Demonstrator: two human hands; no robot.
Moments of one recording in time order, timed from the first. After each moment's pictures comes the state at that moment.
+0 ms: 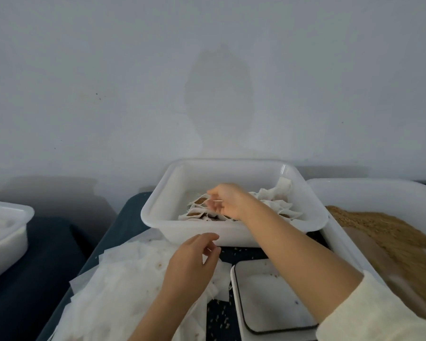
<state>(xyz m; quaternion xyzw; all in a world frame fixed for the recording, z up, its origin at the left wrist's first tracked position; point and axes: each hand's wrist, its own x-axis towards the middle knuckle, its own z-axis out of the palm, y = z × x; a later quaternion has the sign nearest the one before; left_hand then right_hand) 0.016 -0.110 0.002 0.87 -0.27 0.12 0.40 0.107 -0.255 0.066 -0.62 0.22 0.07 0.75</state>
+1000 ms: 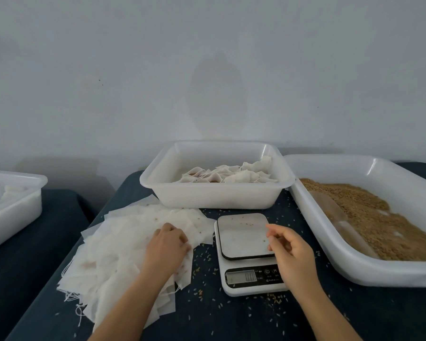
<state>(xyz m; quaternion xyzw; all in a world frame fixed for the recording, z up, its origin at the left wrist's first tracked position) -0.015 -0.080 -0.050 0.97 -0.15 0.05 0.20 -0.150 -0.299 -0.043 -0.78 0.13 -0.29 0.54</state>
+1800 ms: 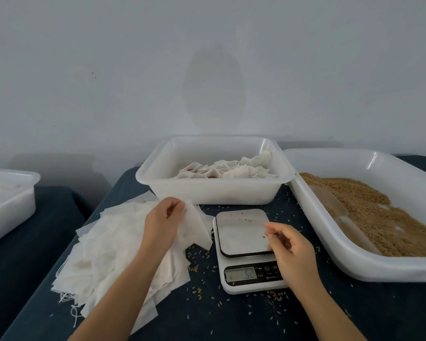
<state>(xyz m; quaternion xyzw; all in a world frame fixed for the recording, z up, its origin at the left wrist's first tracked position) -0.010 -0.087 -0.014 0.84 -0.12 0.11 0.52 -0.150 -0.300 -0.046 -0.79 0.11 -0.30 0.52</state>
